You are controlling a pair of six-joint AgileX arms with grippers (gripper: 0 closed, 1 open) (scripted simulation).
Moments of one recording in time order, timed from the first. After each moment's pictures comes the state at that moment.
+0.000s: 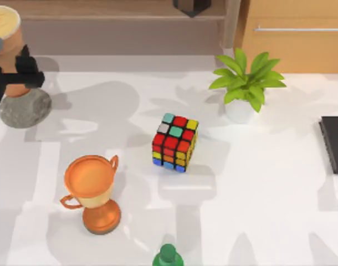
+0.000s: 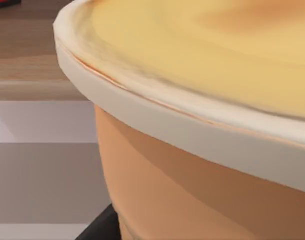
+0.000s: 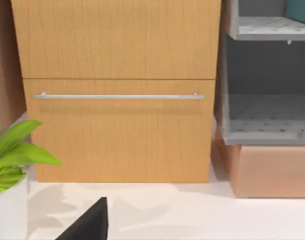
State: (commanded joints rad) left arm 0.04 1.92 0.68 1.13 0.08 0.01; right arm 0.00 0.00 0.00 0.00 0.00 0.00
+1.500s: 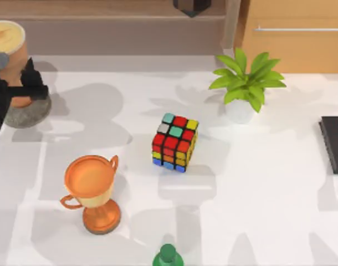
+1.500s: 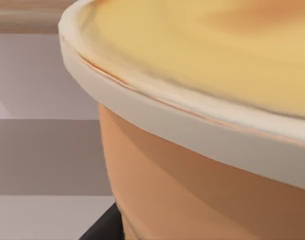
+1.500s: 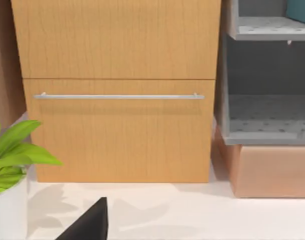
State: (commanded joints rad) left arm 0.04 2.05 0.67 1.27 0.08 0.01; right arm 0.00 0.00 0.00 0.00 0.00 0.00
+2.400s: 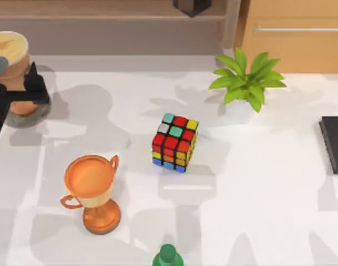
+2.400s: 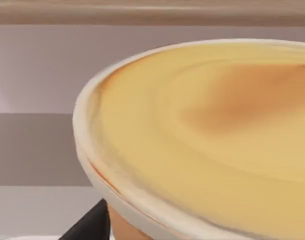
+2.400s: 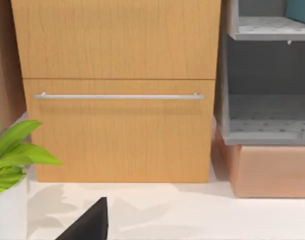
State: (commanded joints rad) left arm 0.04 2.03 0.63 1.29 0.08 0.01; right arm 0.00 0.00 0.00 0.00 0.00 0.00
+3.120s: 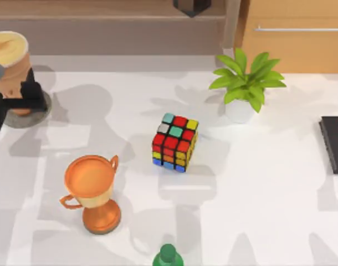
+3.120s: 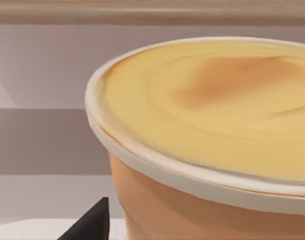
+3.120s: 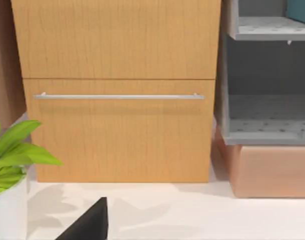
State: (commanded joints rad) left arm 0.04 1.96 0.54 1.30 0.09 0.02; right arm 0.00 0.00 0.00 0.00 0.00 0.00
